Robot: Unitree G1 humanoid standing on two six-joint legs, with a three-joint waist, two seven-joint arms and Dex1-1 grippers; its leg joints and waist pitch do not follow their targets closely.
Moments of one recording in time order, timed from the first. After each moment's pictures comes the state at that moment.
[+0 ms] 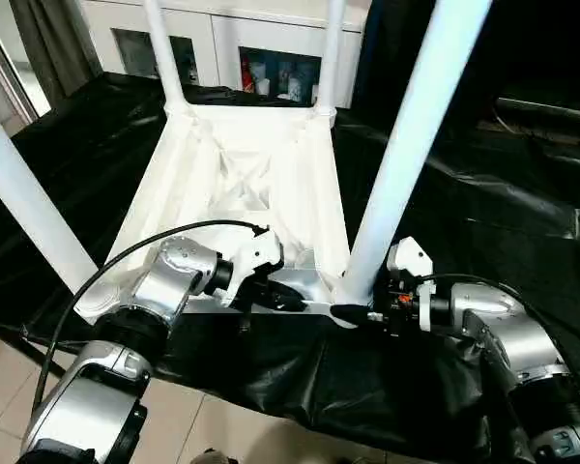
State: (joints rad) left arm -0.66 0.30 -0.27 0.74 0.03 0.06 -1.36; right arm -0.35 -0.40 0.16 0.36 0.19 0.19 1.11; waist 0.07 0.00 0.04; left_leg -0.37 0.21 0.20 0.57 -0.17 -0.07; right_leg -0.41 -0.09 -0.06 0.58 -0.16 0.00
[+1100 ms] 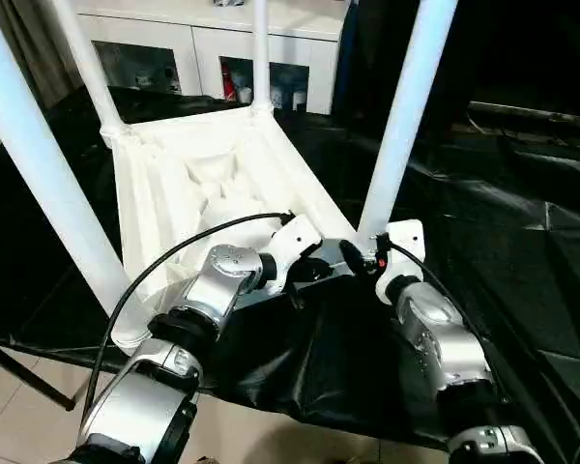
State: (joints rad) left arm -0.71 0.08 -0.22 0.83 0.11 0.11 -0.87; right arm -0.38 -0.06 -0.02 0.48 0.07 0.15 0.34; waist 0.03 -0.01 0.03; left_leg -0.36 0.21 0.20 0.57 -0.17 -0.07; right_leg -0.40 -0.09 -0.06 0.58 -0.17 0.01
